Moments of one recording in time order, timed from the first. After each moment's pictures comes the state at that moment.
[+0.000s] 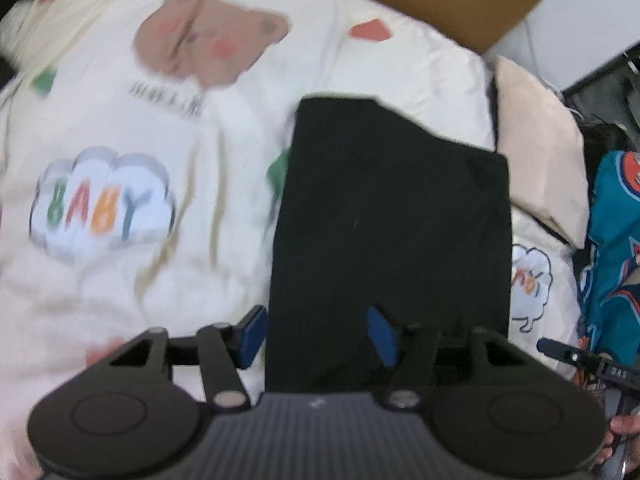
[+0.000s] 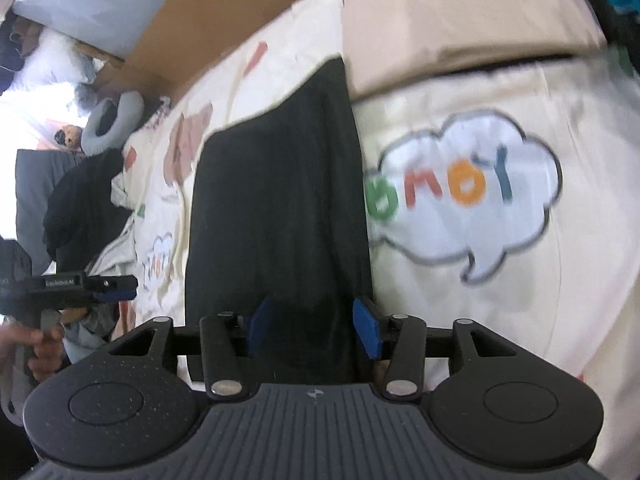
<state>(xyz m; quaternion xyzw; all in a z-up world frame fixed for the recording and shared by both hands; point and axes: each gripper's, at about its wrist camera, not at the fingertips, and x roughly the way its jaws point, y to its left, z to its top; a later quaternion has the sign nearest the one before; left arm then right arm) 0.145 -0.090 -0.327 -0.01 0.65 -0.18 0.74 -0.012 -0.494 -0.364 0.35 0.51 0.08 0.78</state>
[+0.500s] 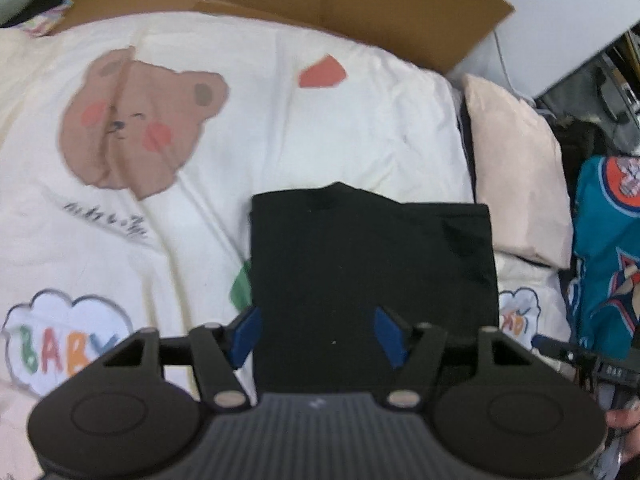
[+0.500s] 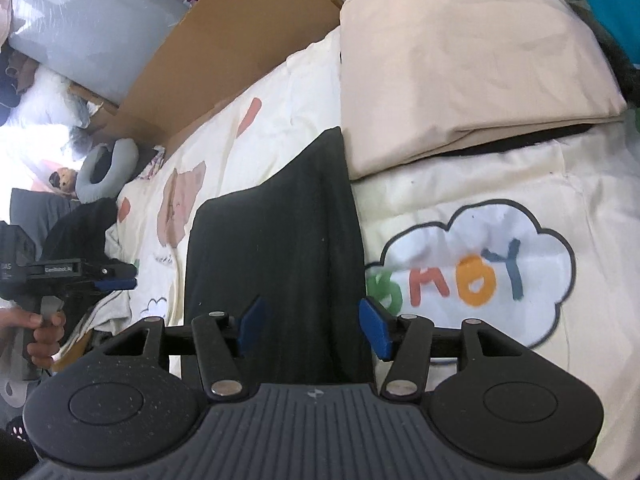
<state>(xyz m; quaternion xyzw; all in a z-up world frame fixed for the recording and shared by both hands) 0.231 -0.126 -0.336 0.01 0.62 -0.26 0.74 0.031 -0.504 -0.367 0.36 0.46 0.05 0.81</state>
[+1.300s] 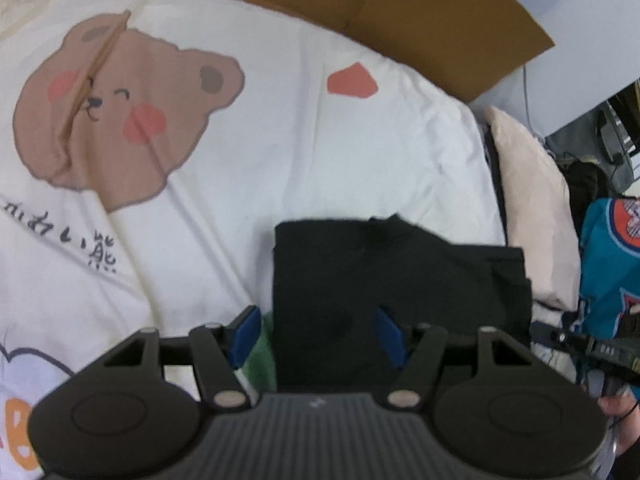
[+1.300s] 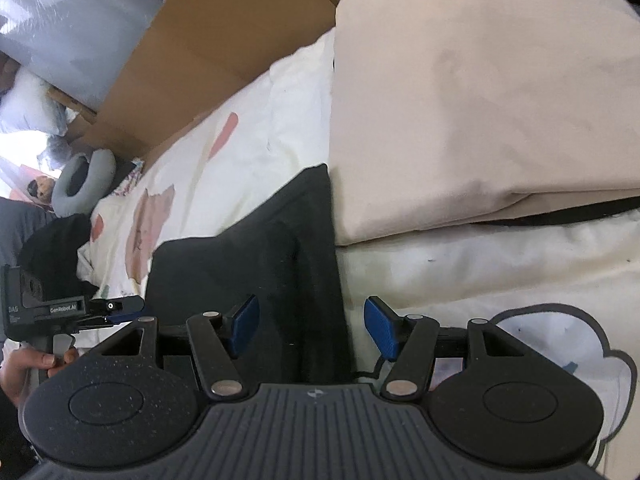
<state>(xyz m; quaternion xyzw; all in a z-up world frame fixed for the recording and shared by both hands) 0.270 -0.102 -0.423 -0.06 0.59 -0.28 0.75 0.112 -0.506 -0.419 0.34 0.45 0.03 0.82</state>
